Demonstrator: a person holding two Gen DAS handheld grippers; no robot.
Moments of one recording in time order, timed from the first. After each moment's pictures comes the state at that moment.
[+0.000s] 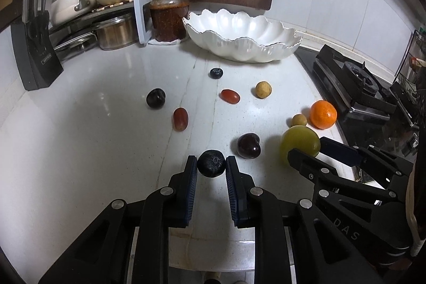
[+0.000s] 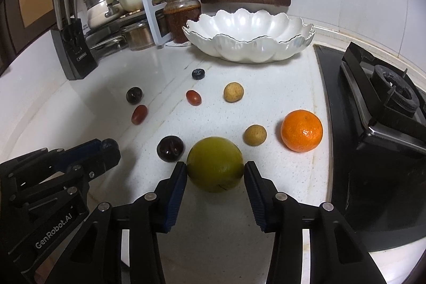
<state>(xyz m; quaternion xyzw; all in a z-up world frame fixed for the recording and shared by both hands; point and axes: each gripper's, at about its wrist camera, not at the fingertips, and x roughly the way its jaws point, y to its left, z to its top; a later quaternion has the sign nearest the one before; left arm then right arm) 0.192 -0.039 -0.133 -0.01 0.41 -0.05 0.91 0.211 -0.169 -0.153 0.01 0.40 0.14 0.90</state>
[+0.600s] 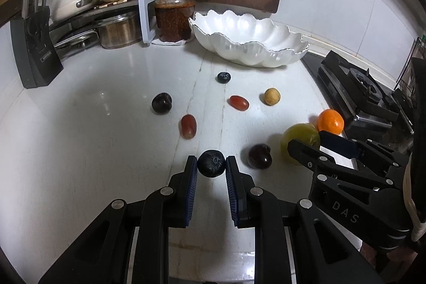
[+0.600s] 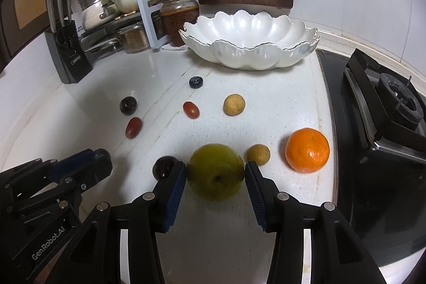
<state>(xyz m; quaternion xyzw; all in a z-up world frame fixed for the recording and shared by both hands) 0.206 -0.027 -0.134 -0.02 0.41 -0.05 0.91 0.235 -0.160 -0.152 0.00 0.40 0.13 0.91</state>
